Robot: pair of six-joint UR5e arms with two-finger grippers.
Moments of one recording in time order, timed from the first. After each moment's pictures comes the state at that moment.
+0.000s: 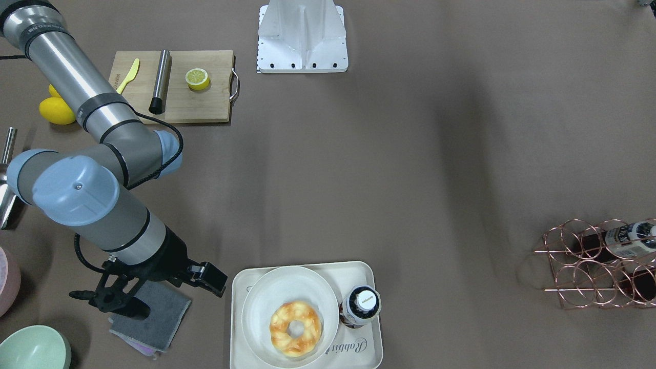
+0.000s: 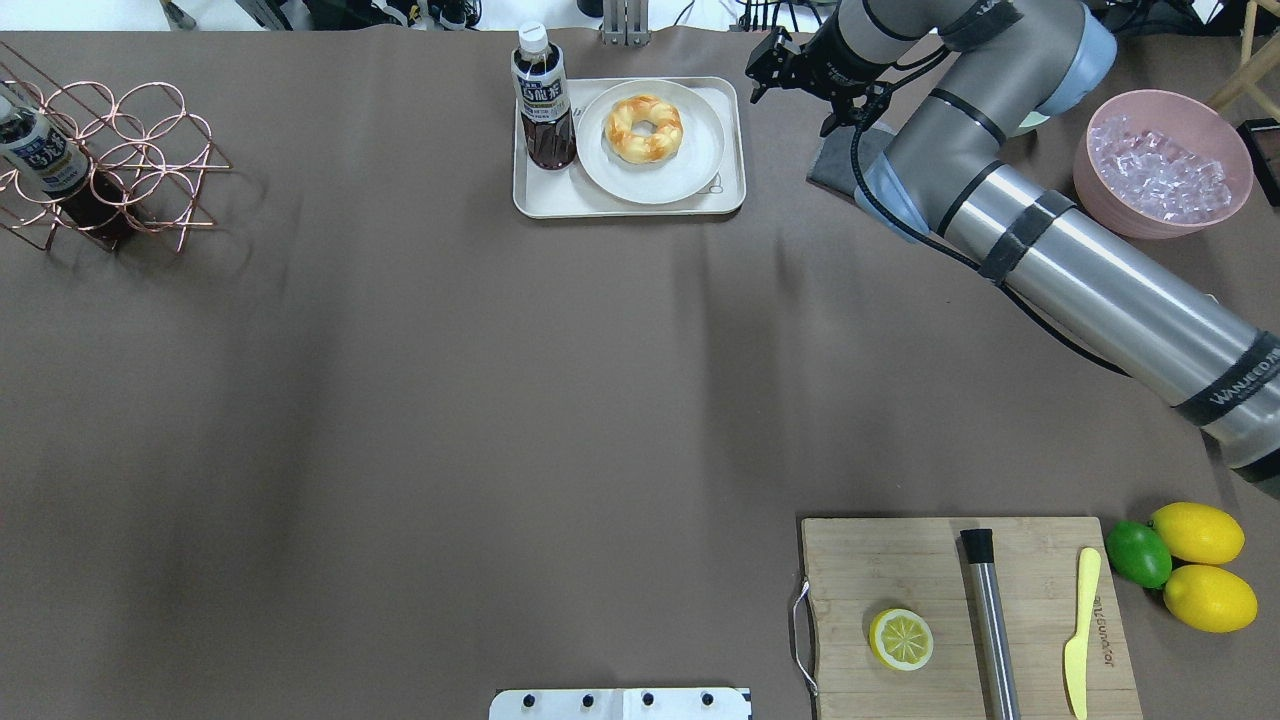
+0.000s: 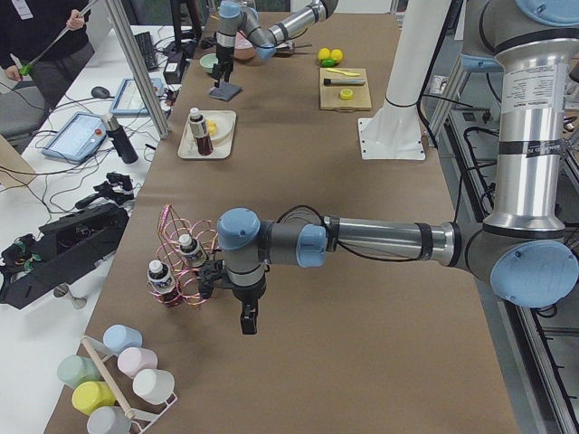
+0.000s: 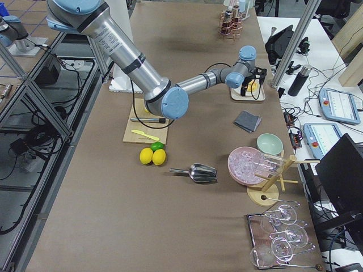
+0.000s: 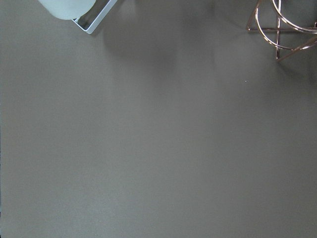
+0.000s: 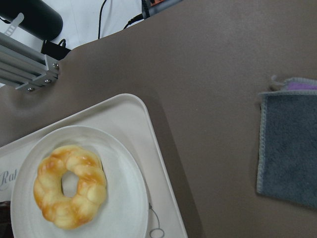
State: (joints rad) left arm -1.53 -1.54 -1.66 -1.54 -2.18 -0.07; right arm 0.95 -0.75 1.10 -1.00 2.13 1.33
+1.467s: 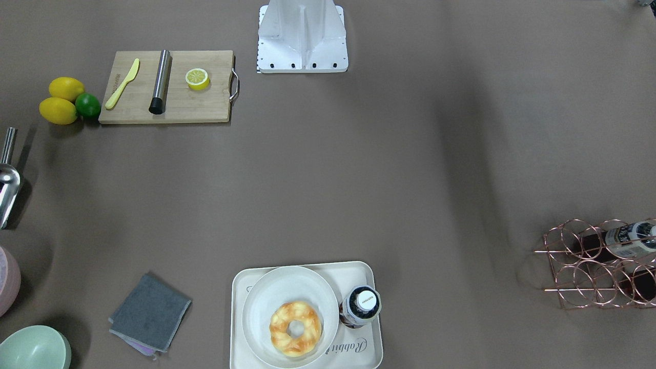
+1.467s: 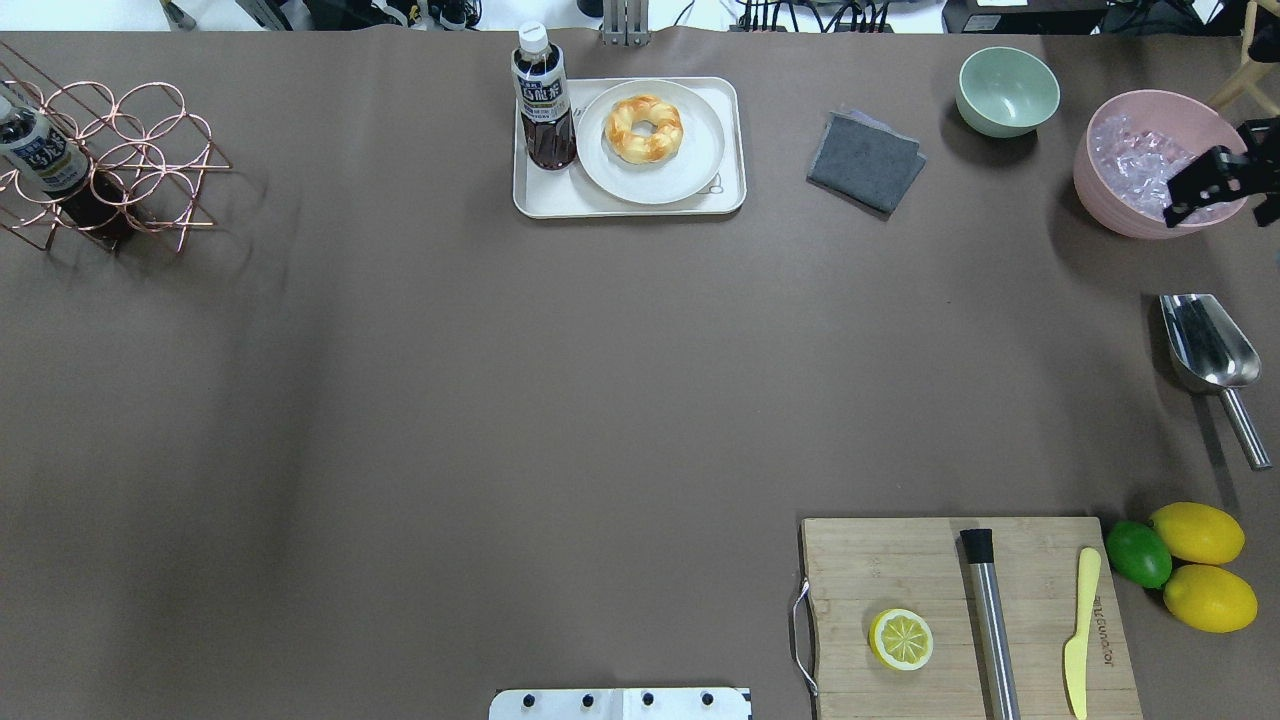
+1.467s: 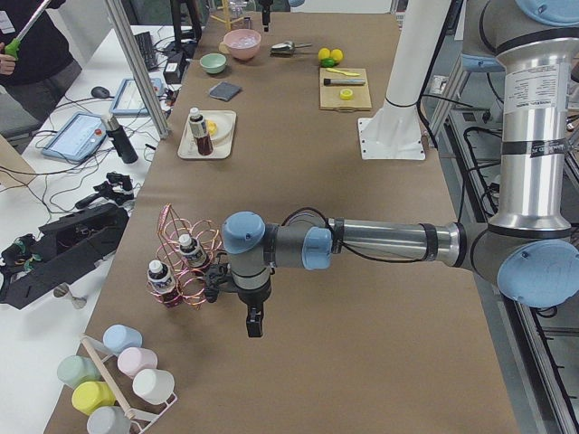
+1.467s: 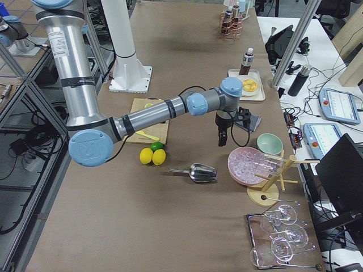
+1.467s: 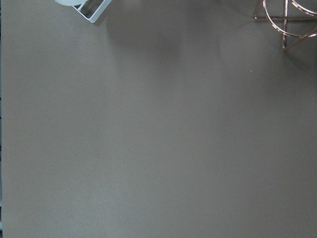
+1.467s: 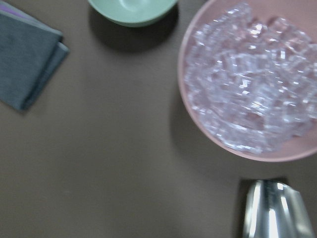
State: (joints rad) left arm -1.53 -1.51 -1.67 -1.54 -2.19 -0.06; right arm 1.27 -1.39 1.75 -1.65 2.26 0.42
